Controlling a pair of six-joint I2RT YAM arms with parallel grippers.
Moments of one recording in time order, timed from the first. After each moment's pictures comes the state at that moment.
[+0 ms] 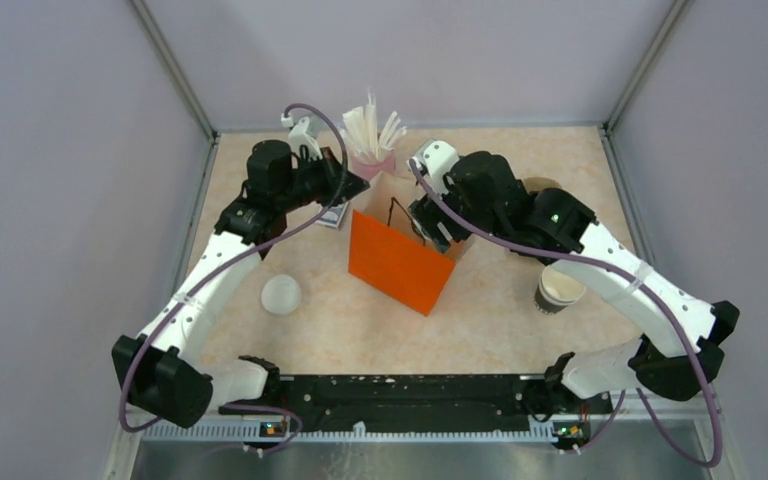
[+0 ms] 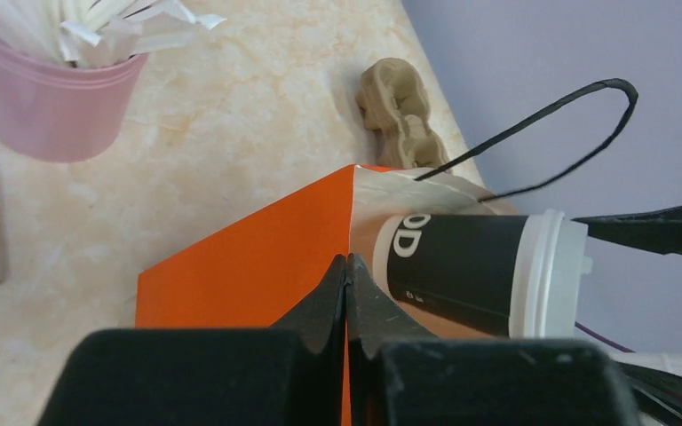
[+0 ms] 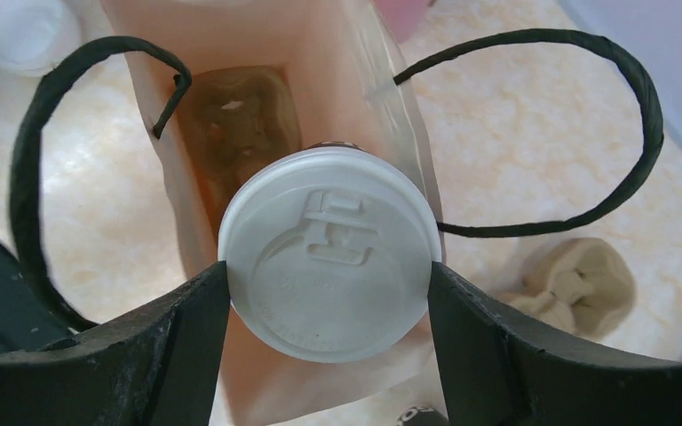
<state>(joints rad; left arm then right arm) -0.35 1.22 1.19 -0.27 0.42 -0.56 0.94 1.33 1.63 -0.92 0.21 -0.05</state>
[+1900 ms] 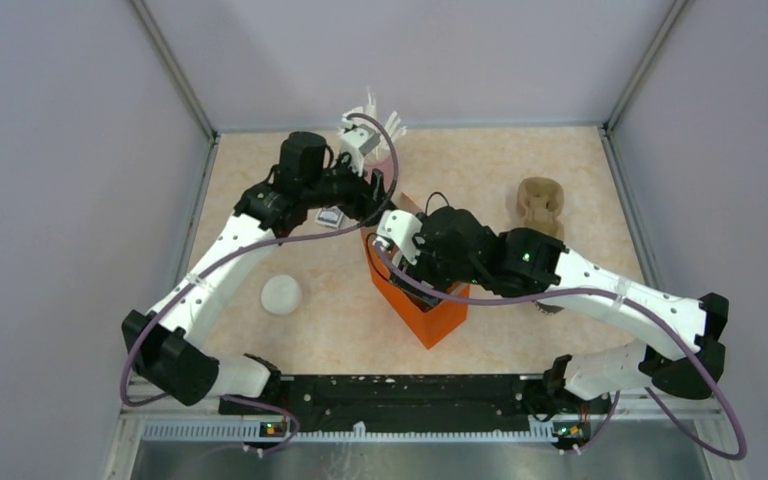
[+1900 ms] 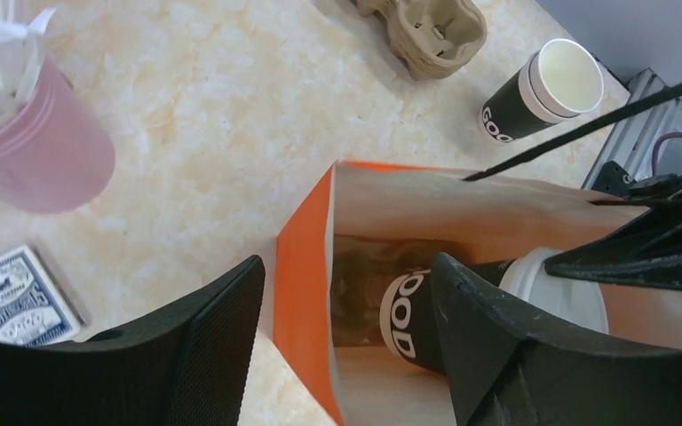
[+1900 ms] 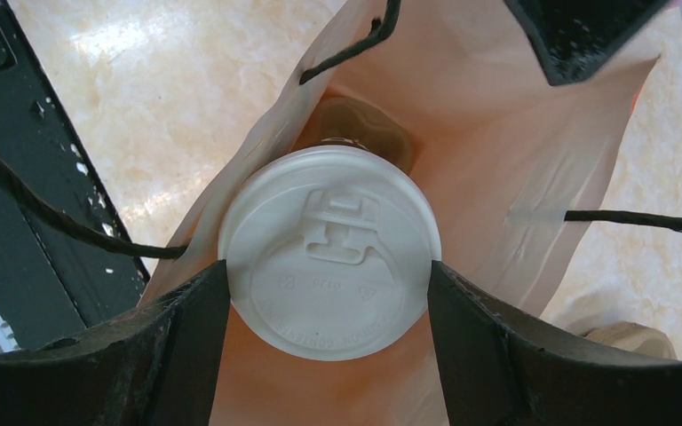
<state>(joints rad) -0.47 1.33 1.34 -0.49 0.52 -0.08 1.15 1.29 1.41 -0.85 0.17 -0.20</state>
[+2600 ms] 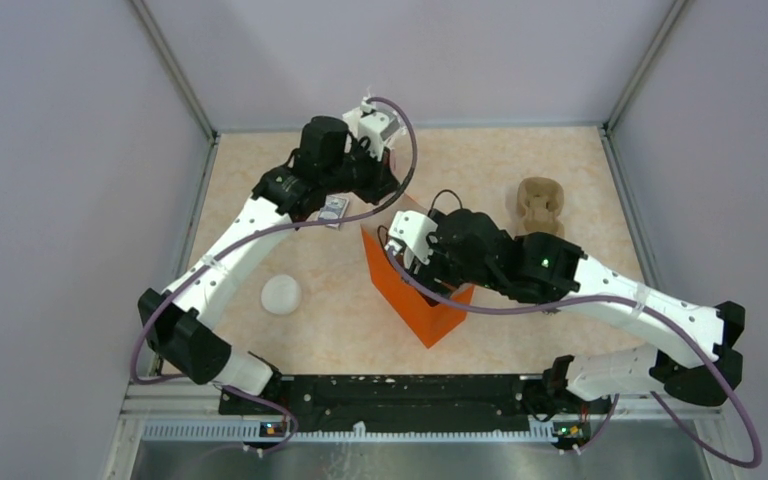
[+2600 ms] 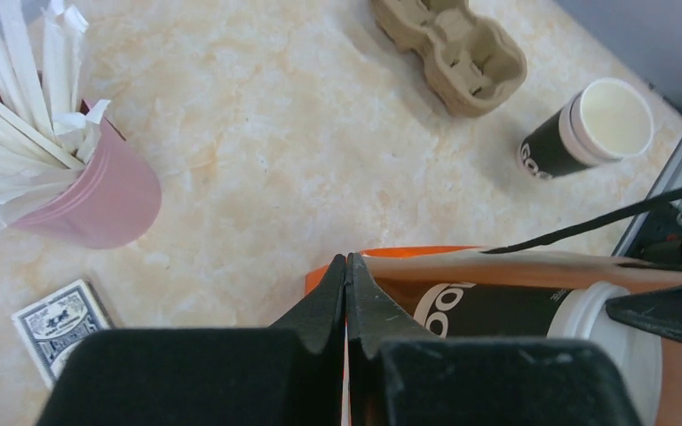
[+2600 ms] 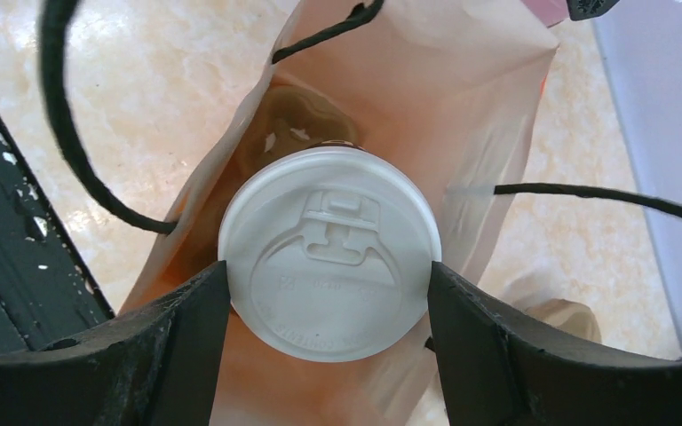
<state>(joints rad) -0.56 1.48 1.54 -0.55 0.37 -0.02 1.15 1.22 1.37 -0.85 0.26 -0.27</state>
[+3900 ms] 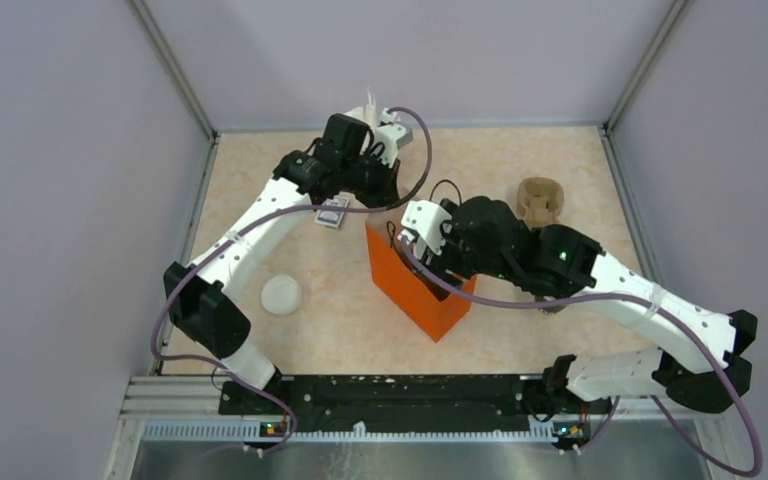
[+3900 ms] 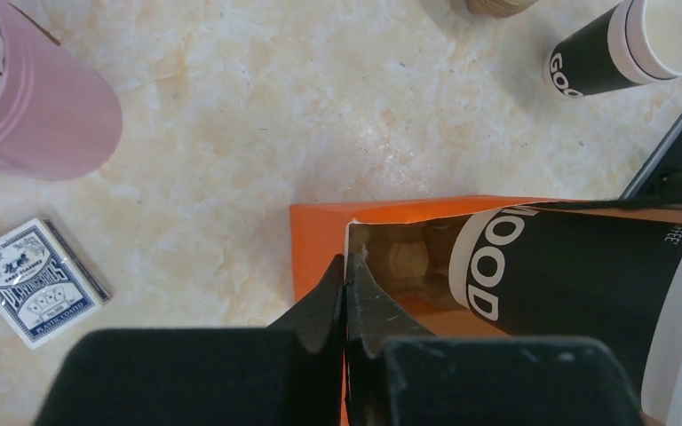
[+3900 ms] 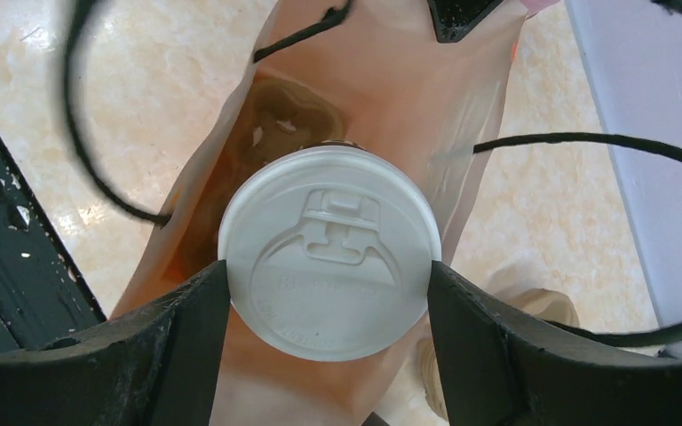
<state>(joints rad) -0.56 1.63 1.66 -0.77 0.39 0.02 1.08 1.19 1.41 -0.88 0.22 -0.33</state>
